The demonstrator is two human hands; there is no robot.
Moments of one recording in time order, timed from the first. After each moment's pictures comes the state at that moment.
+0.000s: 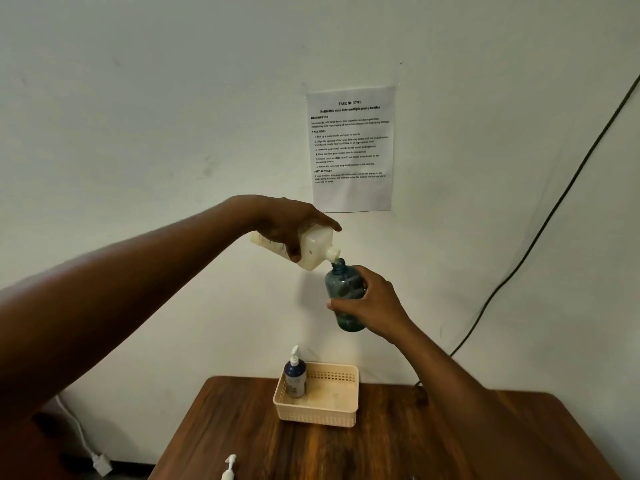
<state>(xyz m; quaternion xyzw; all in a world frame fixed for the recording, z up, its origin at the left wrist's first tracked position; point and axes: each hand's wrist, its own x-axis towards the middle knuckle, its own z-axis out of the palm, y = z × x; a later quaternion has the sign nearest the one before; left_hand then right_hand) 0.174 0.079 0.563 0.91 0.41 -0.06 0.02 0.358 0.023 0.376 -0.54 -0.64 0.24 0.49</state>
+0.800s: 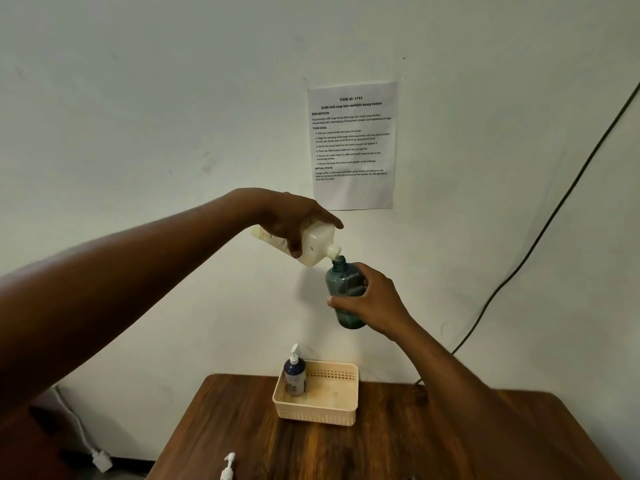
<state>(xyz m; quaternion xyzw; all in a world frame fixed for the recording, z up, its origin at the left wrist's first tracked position) 0.180 0.080 0.568 0.91 0.41 -0.09 -0.01 0.360 0.024 0.379 -0.54 -0.64 0.24 0.49</state>
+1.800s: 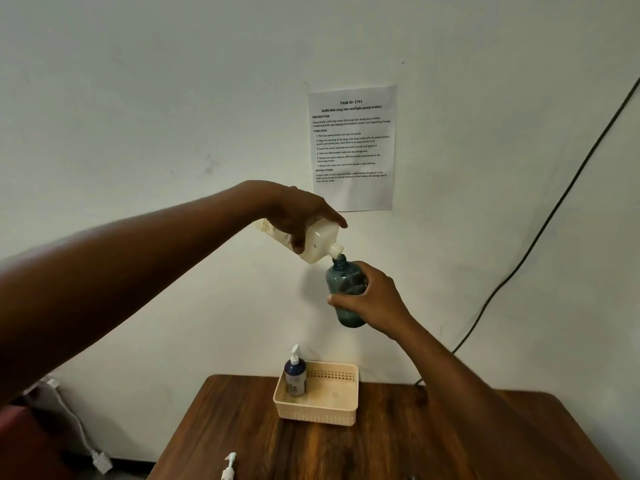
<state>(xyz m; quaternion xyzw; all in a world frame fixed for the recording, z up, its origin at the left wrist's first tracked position) 0.187 0.072 0.579 0.90 0.42 -0.11 -0.06 0.357 0.018 0.385 -0.55 -0.64 0.23 0.49</state>
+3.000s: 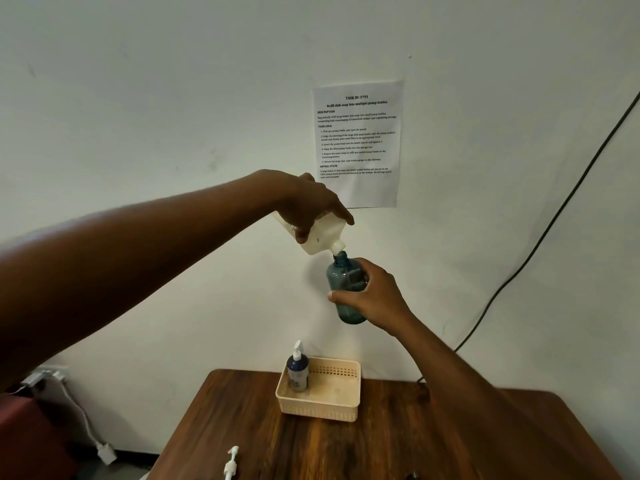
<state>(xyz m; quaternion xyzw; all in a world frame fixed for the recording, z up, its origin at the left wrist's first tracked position) 0.197 0.061 0.588 0.89 0.38 -0.17 -0.20 0.354 0.022 0.382 -0.54 -0.65 0.23 0.48</state>
